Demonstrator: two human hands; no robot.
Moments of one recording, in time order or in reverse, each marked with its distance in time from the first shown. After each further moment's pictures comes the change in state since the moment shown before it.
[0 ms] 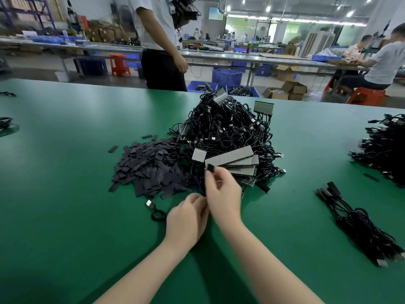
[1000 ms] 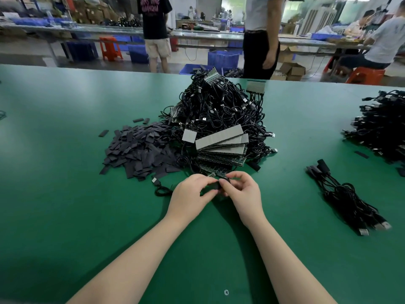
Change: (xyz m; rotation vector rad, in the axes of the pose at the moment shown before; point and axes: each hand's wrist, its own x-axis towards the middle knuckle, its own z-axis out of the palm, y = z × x) left_hand 0.002 0.018 0.015 -0.222 -0.087 0.056; right_hand -0.017 0.072 -0.066 0.268 -0.087 0.280
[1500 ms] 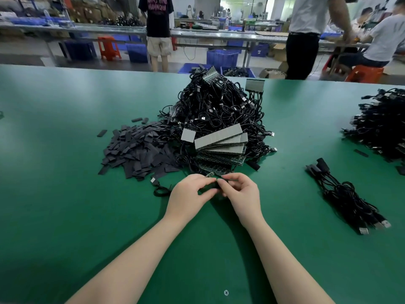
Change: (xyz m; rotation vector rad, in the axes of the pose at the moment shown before) left_hand -0.001 -0.002 0.000 -0.062 0.012 -0.028; right_hand -0.002 0.002 0.003 -0.005 0.013 -0.026
